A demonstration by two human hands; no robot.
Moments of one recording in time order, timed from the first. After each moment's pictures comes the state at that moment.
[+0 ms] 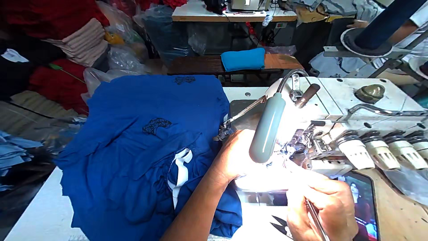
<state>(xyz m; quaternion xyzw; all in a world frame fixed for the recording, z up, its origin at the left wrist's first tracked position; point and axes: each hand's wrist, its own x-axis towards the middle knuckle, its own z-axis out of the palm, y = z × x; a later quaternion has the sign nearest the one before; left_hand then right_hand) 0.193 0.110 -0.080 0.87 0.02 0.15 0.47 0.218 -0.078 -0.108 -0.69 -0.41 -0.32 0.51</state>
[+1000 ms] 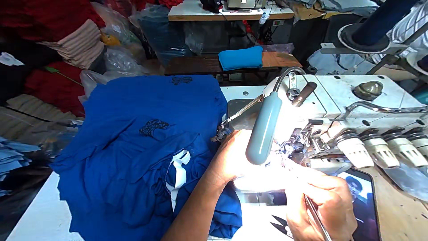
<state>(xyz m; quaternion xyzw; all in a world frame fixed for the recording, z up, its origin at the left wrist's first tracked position) 0.189 0.109 -0.079 0.86 0.02 0.16 0.48 0.220 -0.077 -0.106 -0.70 -0.40 -0.31 0.50</state>
